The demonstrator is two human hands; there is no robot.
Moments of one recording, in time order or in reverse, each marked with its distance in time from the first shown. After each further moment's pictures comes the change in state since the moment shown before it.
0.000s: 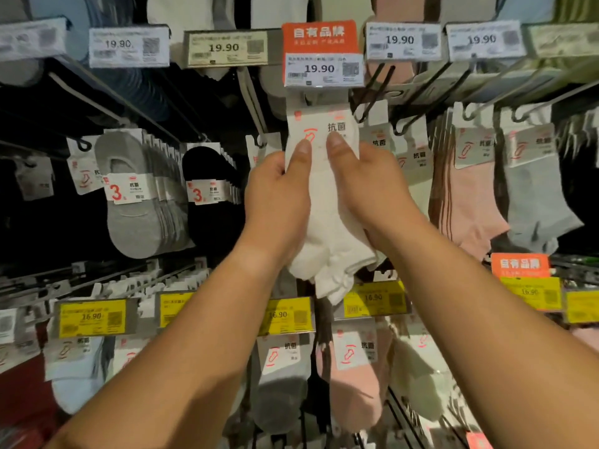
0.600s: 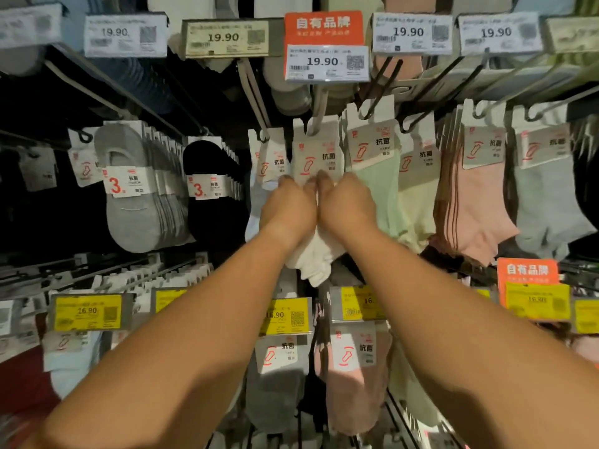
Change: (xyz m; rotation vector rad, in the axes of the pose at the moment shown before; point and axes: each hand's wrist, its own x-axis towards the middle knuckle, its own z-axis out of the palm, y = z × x) left_hand 0.042 -0.048 0.009 0.767 -0.088 -0.229; right_hand 0.029 0.047 0.036 -0.347 0.000 0.240
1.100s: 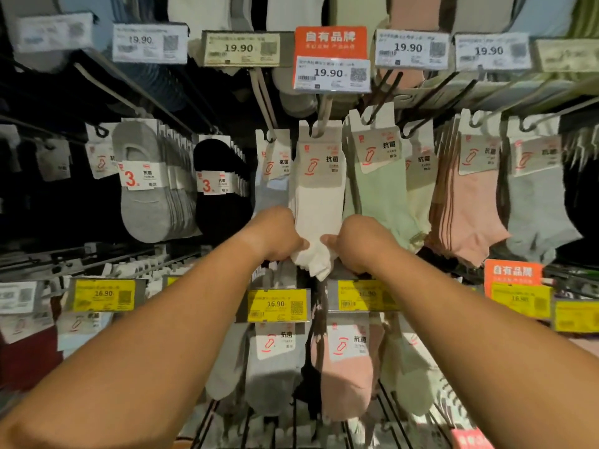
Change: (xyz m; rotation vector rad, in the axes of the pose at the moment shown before) left_hand -0.028 -0.024 -0.030 0.349 -0.346 0.020; right_hand -0.027 0.028 -0.024 -0.751 -0.385 -0.146
